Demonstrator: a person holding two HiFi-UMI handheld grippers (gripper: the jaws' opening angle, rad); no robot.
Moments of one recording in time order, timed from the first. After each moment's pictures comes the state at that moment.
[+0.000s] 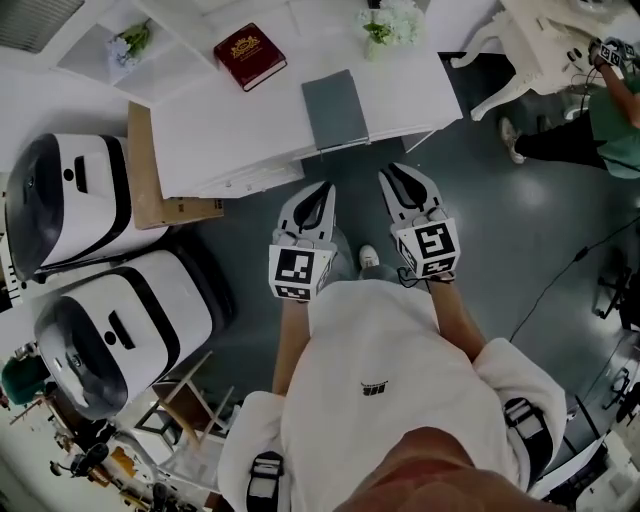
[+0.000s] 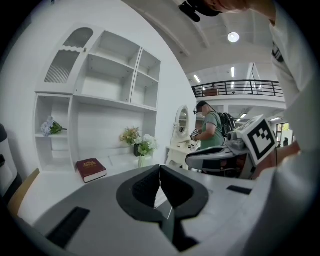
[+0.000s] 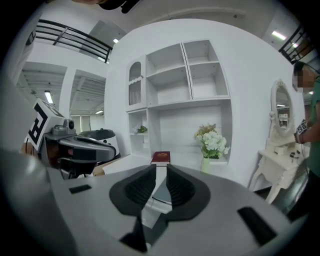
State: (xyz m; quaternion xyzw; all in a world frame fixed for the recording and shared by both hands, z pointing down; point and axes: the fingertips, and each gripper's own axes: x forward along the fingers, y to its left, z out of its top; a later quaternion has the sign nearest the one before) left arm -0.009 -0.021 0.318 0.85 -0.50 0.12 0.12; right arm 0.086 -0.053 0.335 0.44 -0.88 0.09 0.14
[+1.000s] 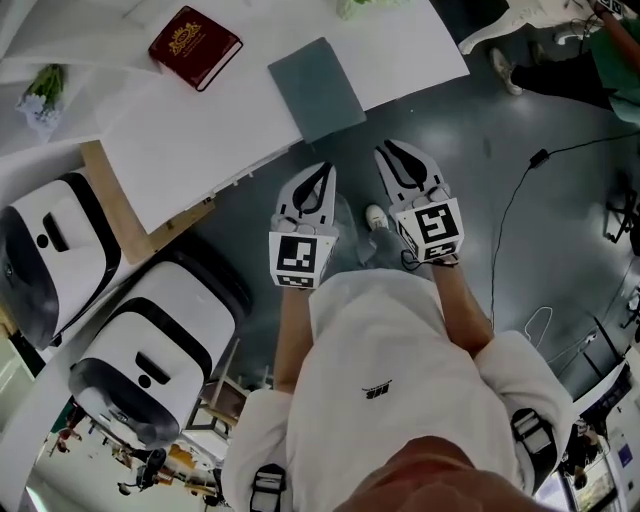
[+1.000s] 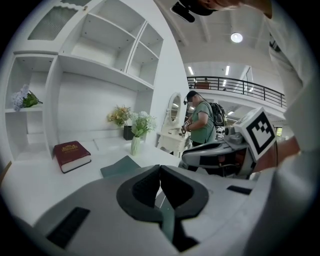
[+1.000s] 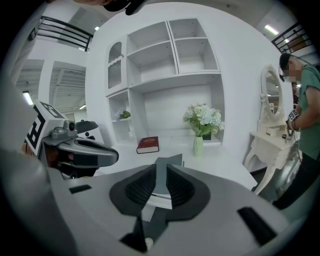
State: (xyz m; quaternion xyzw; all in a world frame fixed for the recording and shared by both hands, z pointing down) left arm -0.014 -0.110 0.422 0.88 -0.40 0.17 0.17; right arm 0.073 -0.126 0.437 0.49 -0.84 0.16 0.18
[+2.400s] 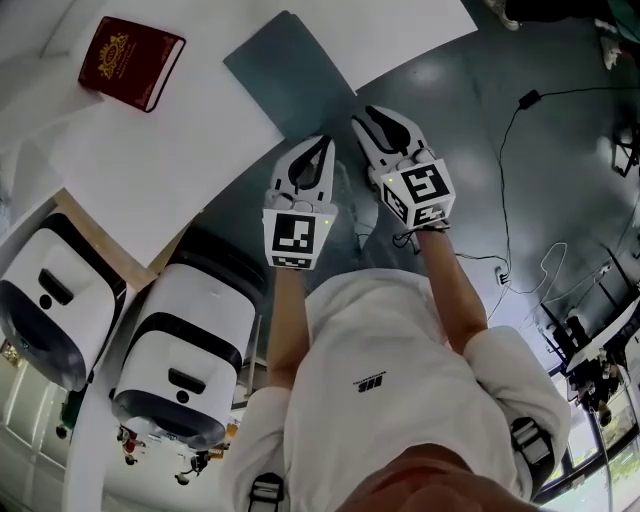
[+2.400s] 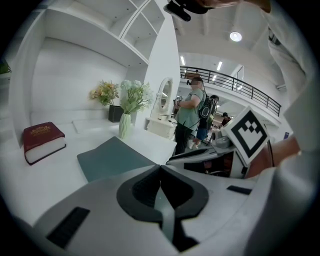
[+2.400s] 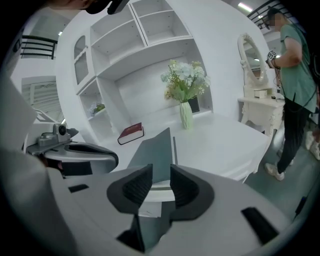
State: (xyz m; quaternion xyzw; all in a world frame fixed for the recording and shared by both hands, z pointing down) left arm 0.011 -0.163 0.527 0.90 -0.30 0.22 0.20; right arm 0.070 -0.177 0.567 0.53 -0.78 0.29 0.16
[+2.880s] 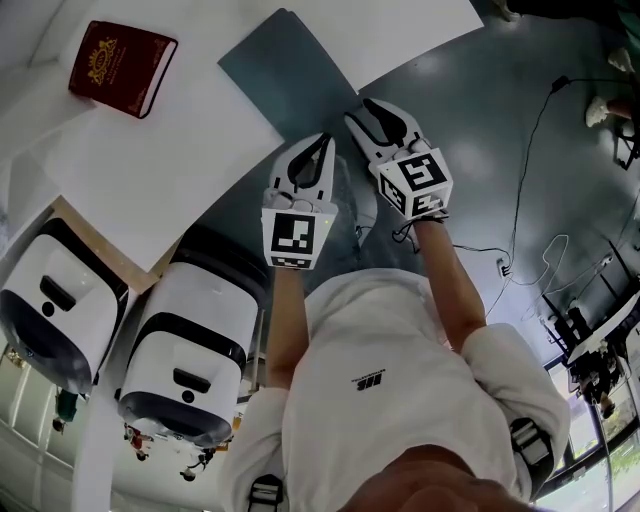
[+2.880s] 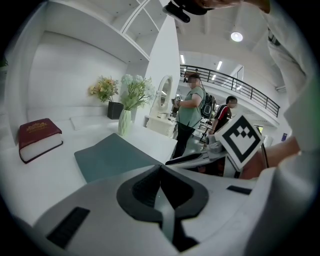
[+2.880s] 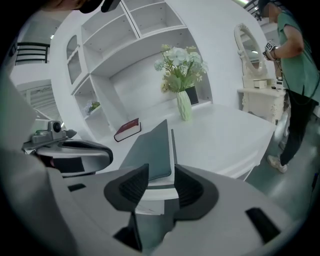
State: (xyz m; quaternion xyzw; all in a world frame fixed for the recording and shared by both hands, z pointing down) left arm 0.013 -0.173 0.540 0.90 -0.29 0.23 0.21; right arm 0.066 -0.189 0.598 0.52 -0.77 0.33 0.17
